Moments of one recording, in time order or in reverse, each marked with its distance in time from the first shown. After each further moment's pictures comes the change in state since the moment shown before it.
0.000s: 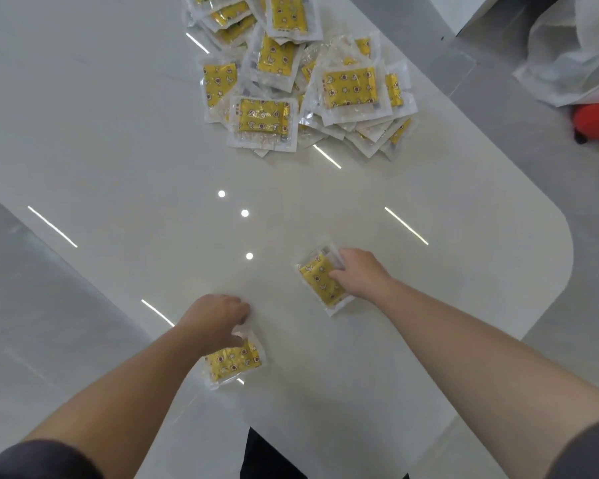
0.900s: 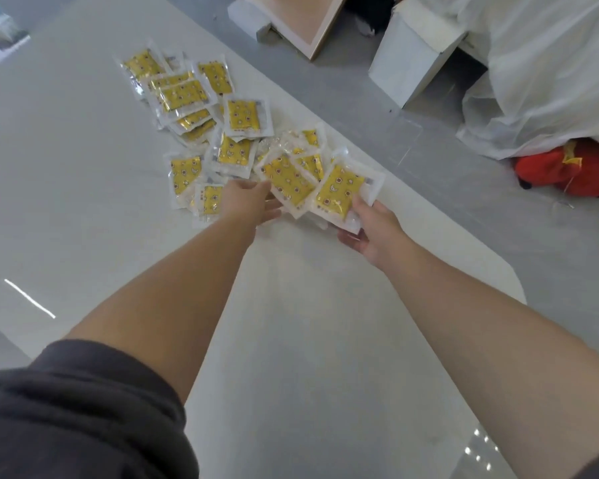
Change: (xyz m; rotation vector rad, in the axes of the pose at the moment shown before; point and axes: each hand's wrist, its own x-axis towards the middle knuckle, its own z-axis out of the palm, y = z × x) left_hand 0.115 0.035 -0.275 -1.792 0.695 -0.355; right_hand 0.014 -0.014 -0.182 1.457 0.253 0.085
